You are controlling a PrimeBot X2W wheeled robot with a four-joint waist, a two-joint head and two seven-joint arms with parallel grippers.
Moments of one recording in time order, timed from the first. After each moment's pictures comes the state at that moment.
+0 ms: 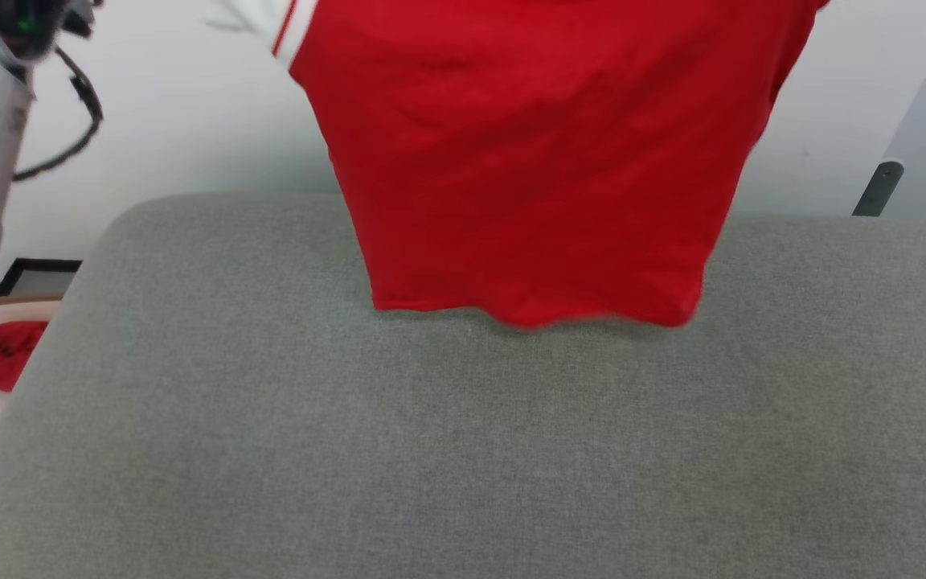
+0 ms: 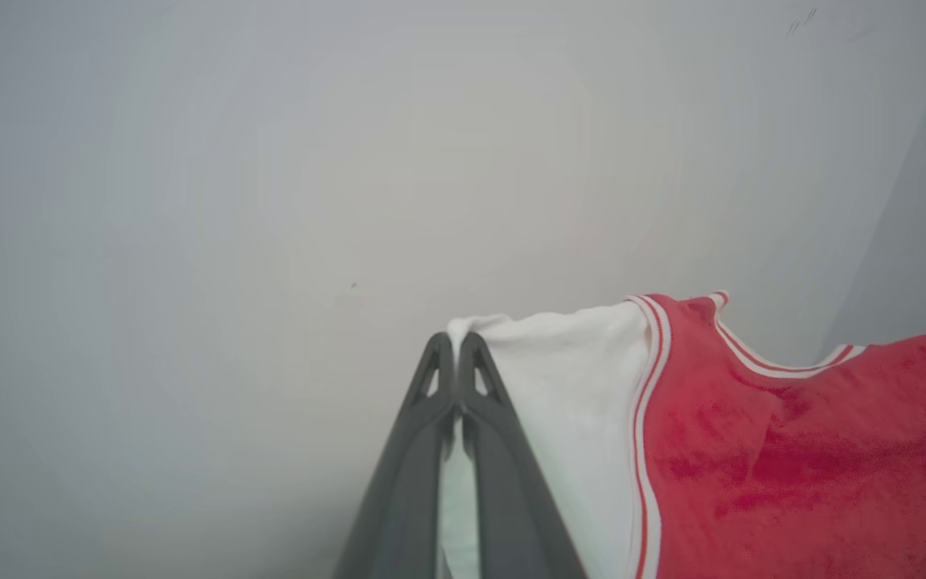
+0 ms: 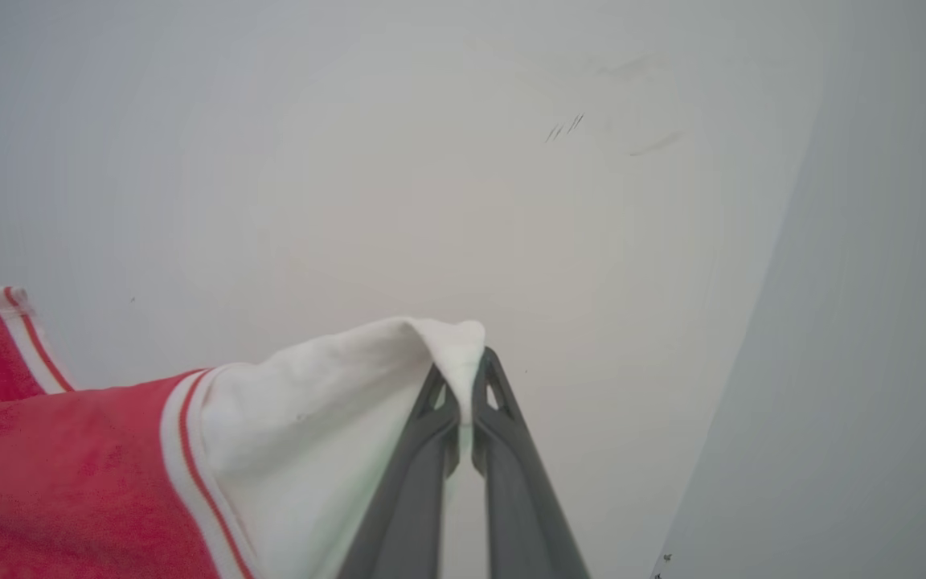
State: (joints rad) left arm -1.50 0.47 -0.74 0.93 -0.99 -0.08 0.24; right arm -1.33 -0.40 0.35 0.86 0.42 0.13 0.03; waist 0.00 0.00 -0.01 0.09
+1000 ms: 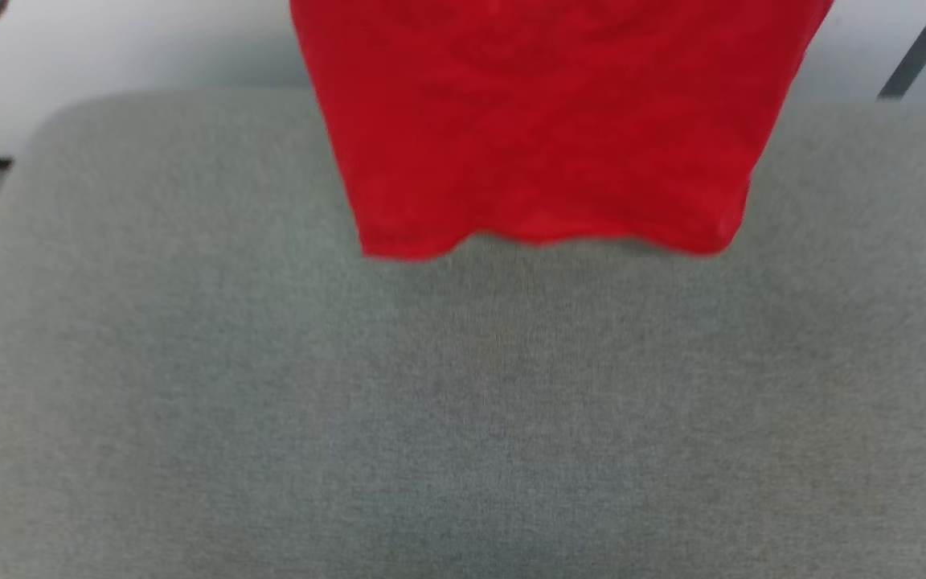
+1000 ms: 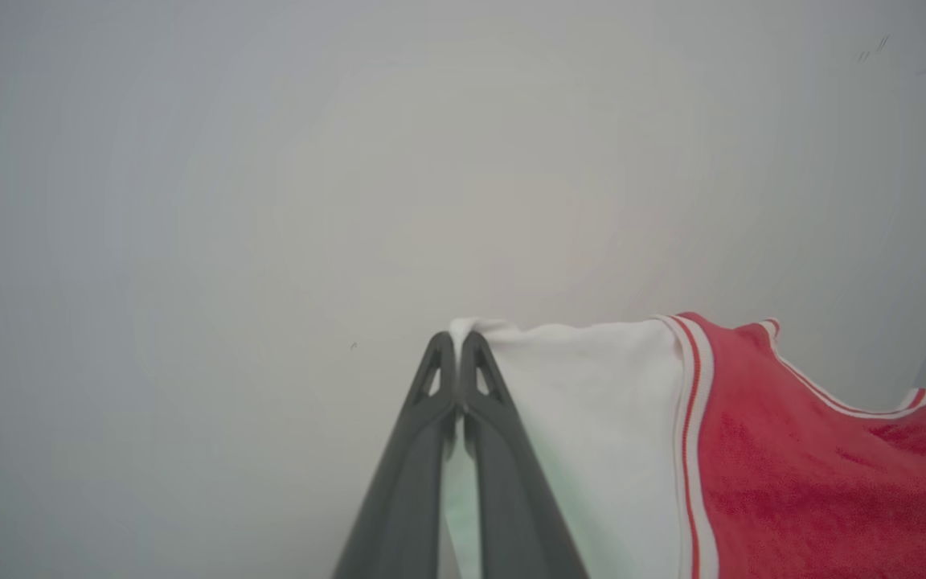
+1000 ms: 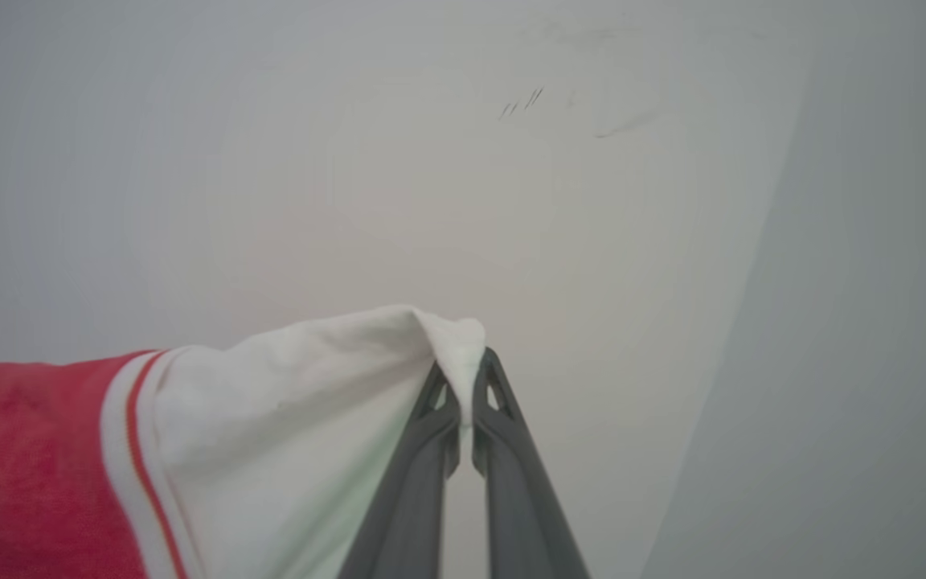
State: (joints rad) left arm -1.71 0.44 -0.73 1.08 -0.95 -0.10 0.04; right arm -1.59 -0.42 0.43 1.02 0.42 0.13 -0.12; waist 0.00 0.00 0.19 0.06
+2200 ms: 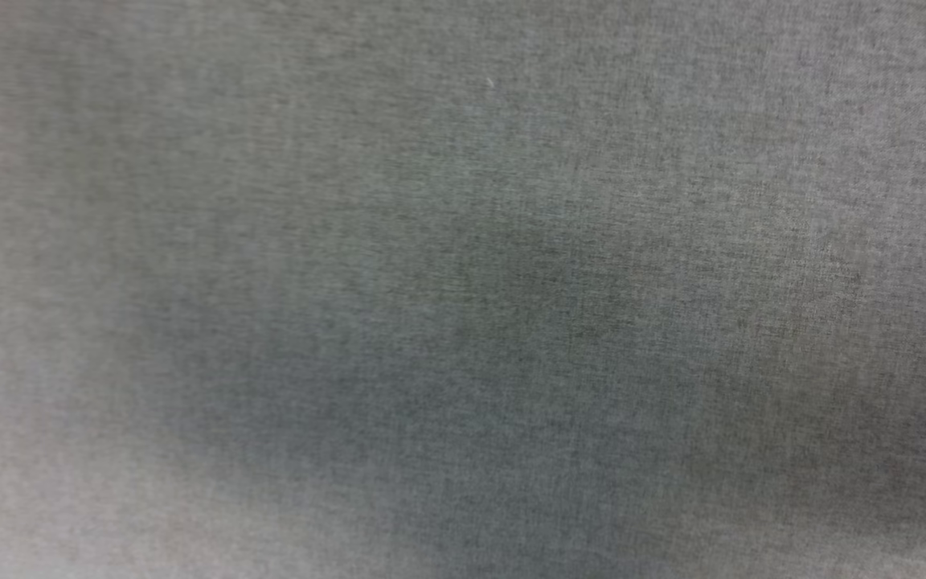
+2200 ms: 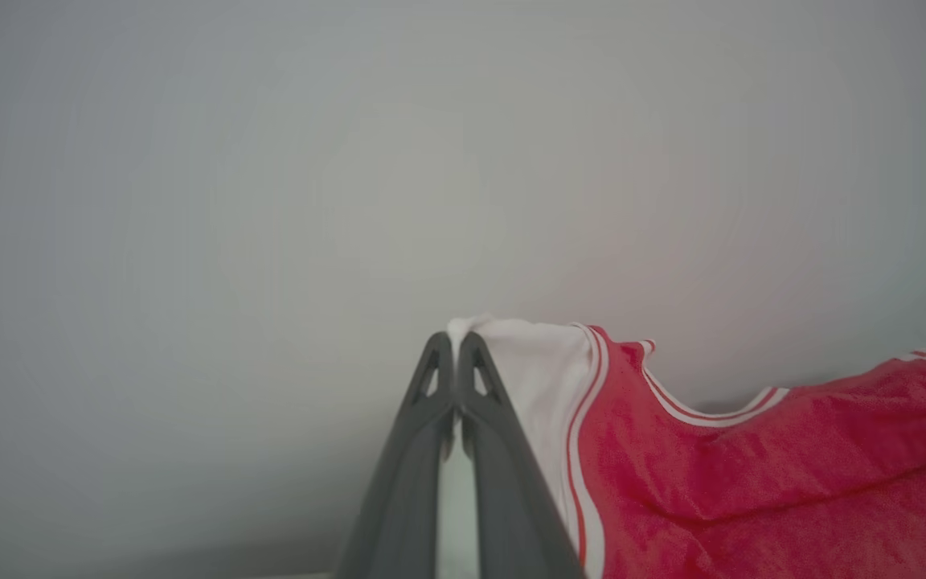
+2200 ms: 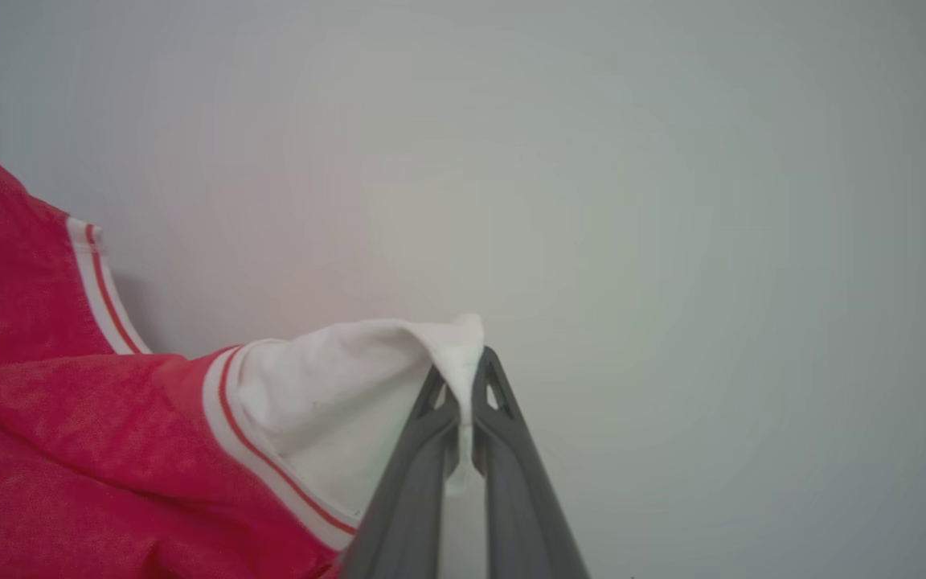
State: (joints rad) left arm -1.81 0.33 -0.64 1.10 -0.86 -0.12 -0.26; right arm -1.66 -0.33 0.19 0.88 -0.08 0.13 -0.26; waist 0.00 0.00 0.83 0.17
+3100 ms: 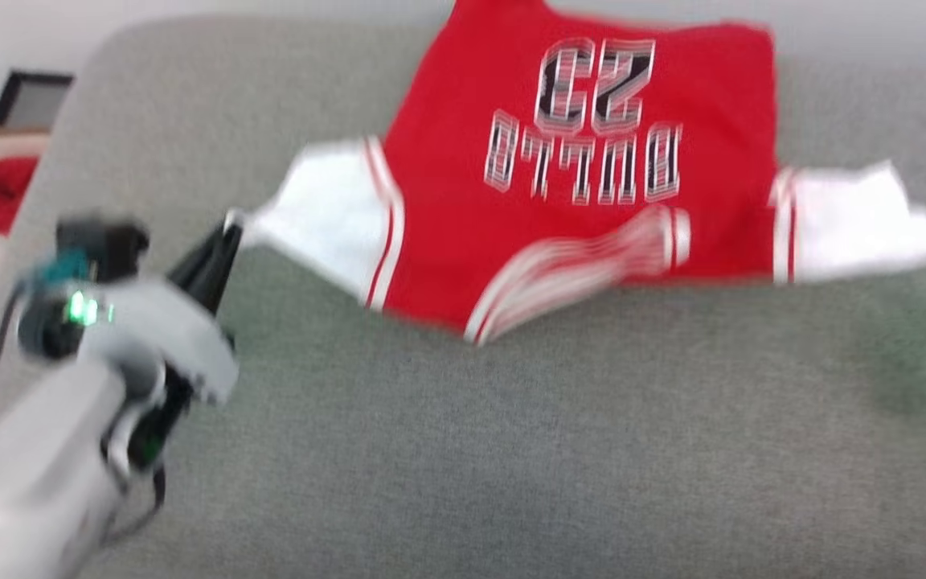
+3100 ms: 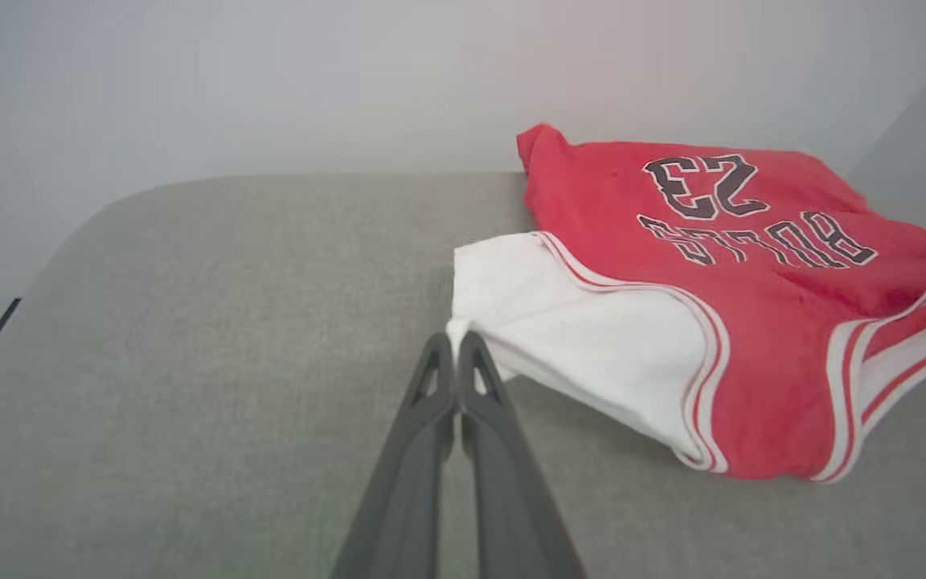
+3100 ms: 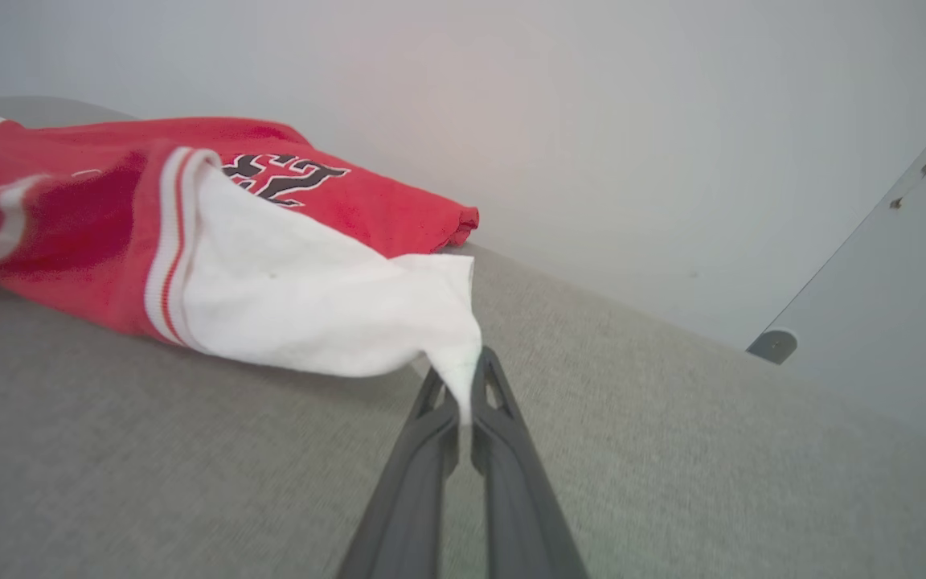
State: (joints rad) left arm -0.79 0.65 -0.83 0.50 -1.05 -0.01 -0.17; right arm -0.44 -0.68 0.32 0.34 0.50 0.13 -0.20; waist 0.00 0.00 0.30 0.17
